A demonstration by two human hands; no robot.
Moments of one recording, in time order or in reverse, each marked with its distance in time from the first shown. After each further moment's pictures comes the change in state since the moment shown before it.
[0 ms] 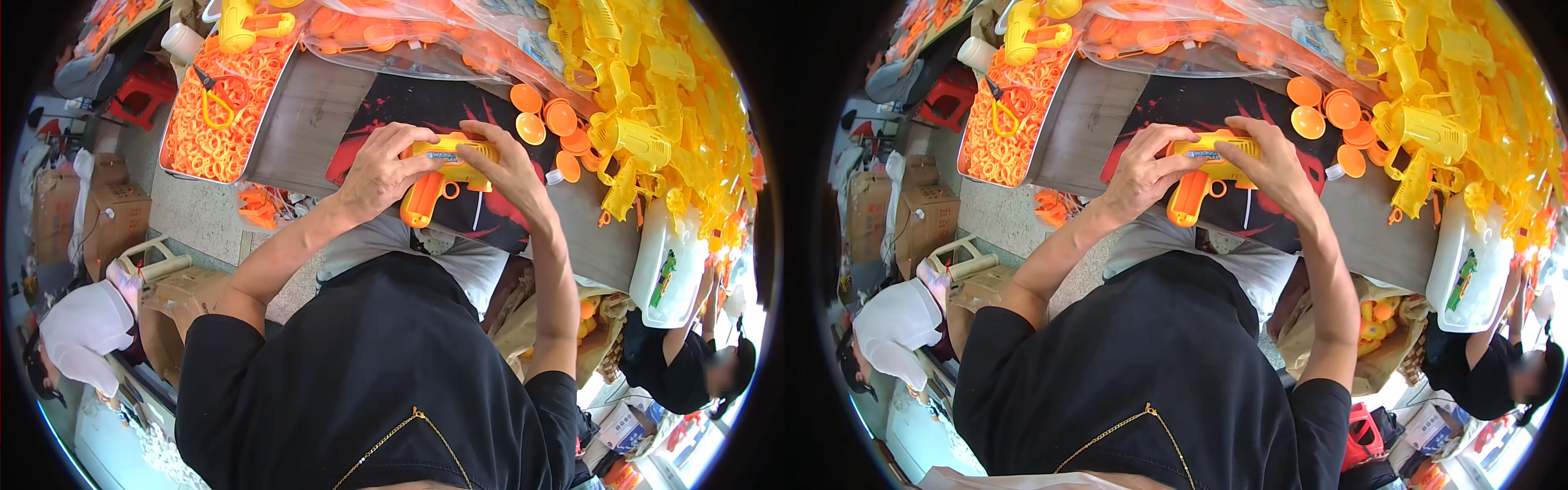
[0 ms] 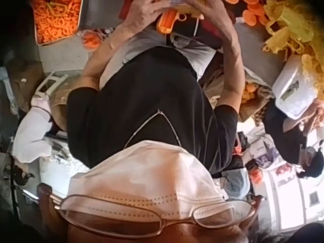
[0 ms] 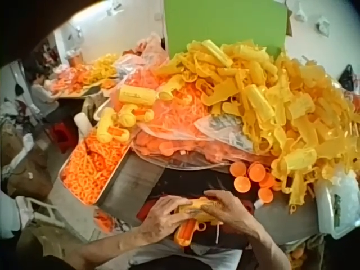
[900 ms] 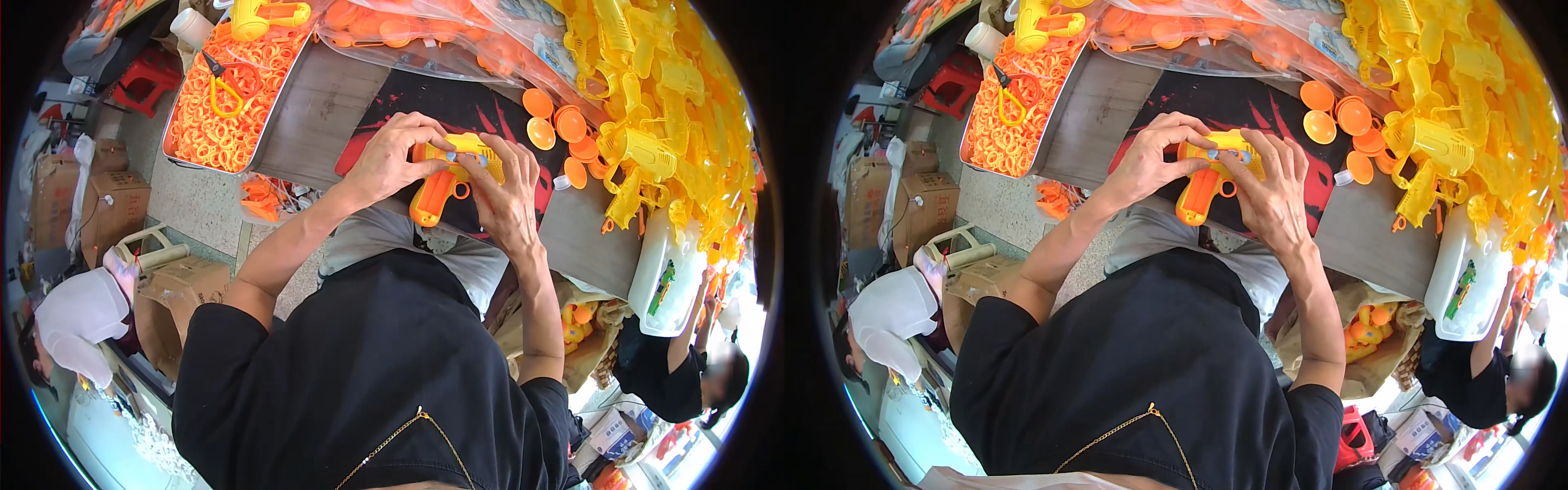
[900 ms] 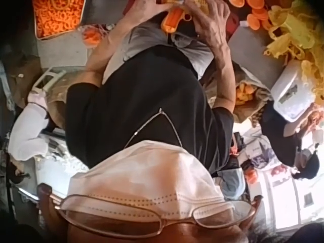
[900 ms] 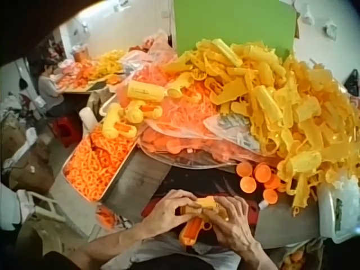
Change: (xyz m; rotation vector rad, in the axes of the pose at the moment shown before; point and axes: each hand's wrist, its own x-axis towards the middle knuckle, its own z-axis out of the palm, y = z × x) left_hand 0.009 -0.006 -0.008 -0.327 -0.124 -0.341; right_hand -0.035 -0.007 0.032 -0.623 0.346 -0.534
